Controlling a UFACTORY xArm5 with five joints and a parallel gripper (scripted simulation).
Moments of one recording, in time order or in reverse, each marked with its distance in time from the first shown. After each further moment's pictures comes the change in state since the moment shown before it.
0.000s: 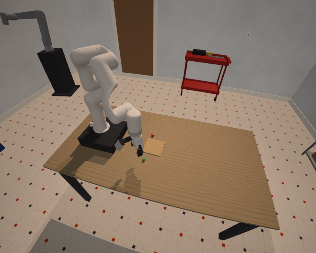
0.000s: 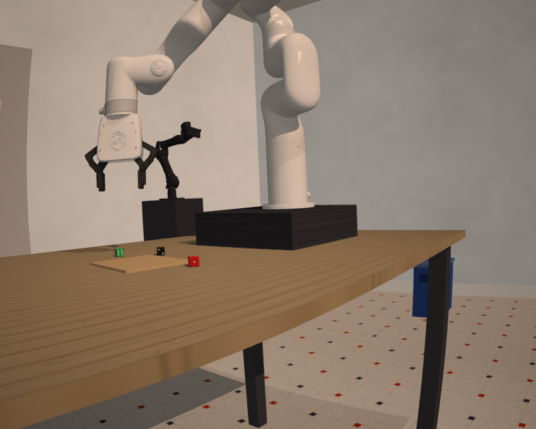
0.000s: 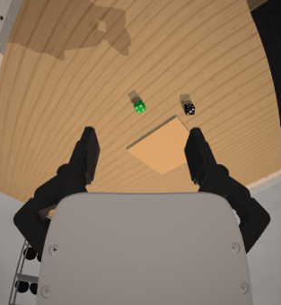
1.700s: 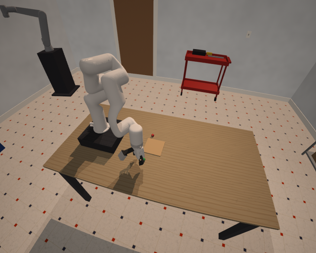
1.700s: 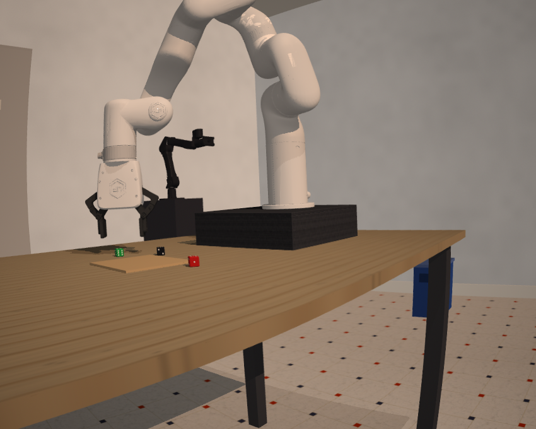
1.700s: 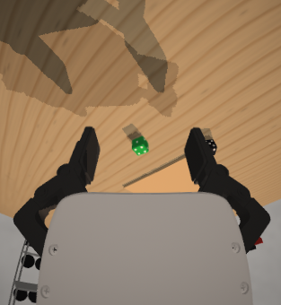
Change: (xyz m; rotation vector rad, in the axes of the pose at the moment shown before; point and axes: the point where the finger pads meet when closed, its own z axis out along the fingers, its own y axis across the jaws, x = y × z) arm -0.004 0.000 0.100 -0.001 0.000 0.000
